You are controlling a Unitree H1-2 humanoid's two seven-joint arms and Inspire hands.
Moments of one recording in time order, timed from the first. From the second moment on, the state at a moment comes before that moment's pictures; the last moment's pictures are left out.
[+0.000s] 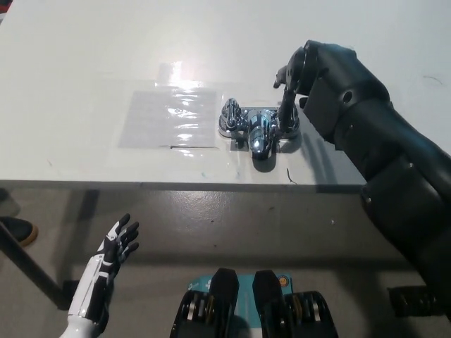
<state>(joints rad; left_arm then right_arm) 0.08 0.12 0.00 -0.14 -0.03 -0.07 -0.10 -1.44 -0.03 0.59 1.41 -0.50 0.41 0.50</state>
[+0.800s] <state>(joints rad) 0.06 0.12 0.00 -0.14 -0.03 -0.07 -0.10 -1.40 -0.05 0.66 1.42 -0.56 0.41 0.33</state>
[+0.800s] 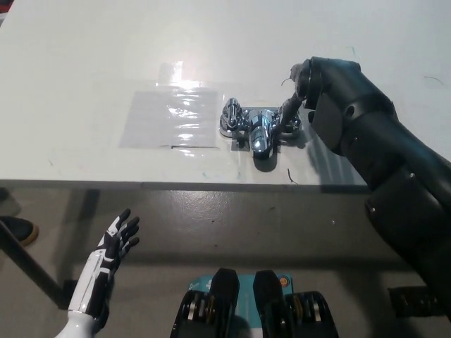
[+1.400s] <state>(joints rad) 0.06 0.13 0.00 -0.14 -0.03 -0.07 -0.10 -1.40 -0.08 0.66 1.42 -0.56 0.41 0.31</state>
